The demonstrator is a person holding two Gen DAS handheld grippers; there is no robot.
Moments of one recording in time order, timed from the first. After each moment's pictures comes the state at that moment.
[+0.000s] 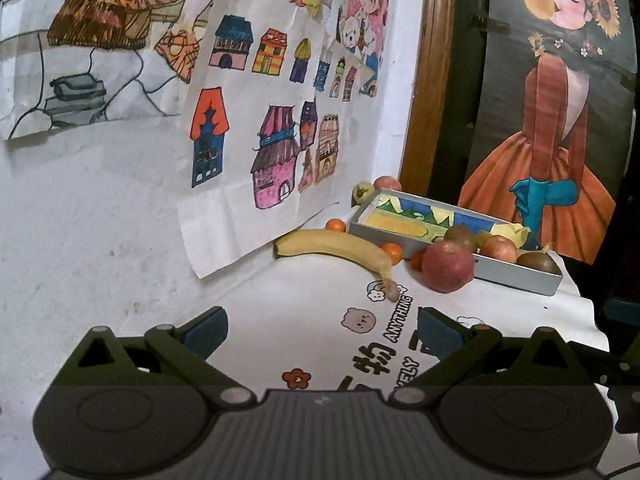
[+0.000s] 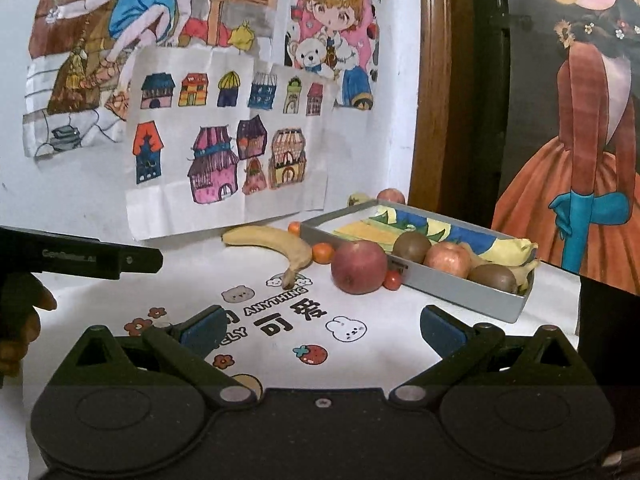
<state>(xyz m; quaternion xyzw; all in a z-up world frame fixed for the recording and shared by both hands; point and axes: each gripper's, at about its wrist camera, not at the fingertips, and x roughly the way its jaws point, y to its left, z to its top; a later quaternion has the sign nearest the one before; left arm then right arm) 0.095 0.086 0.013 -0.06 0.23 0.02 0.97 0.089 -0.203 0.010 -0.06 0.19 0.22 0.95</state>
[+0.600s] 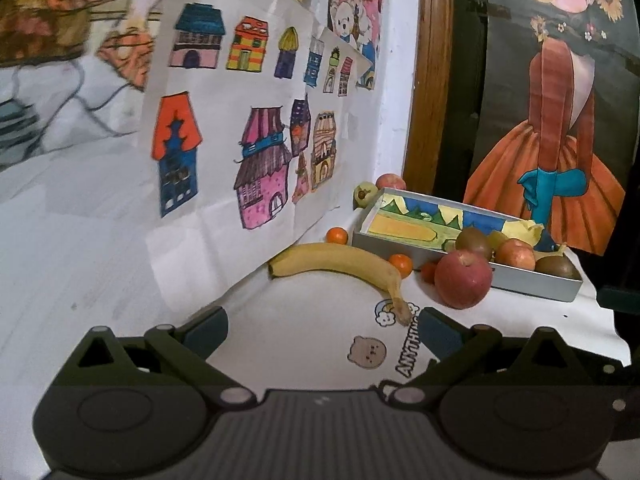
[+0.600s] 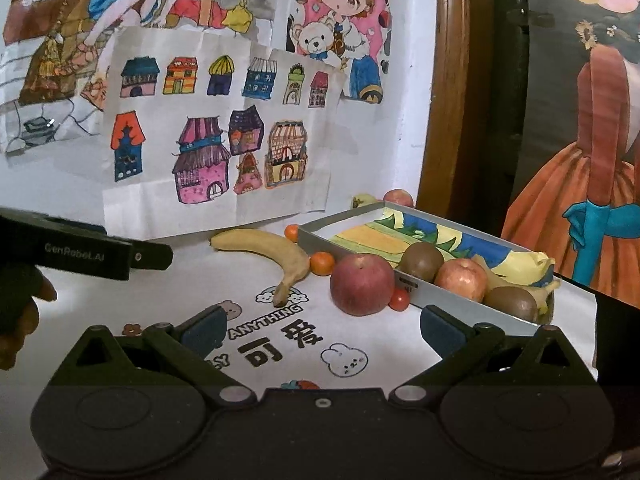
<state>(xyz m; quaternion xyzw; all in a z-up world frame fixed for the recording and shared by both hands) 0.152 0.086 0.018 -0.04 0.24 0.02 0.97 0.144 -0.183 0.009 -0.09 0.19 0.23 0.95</state>
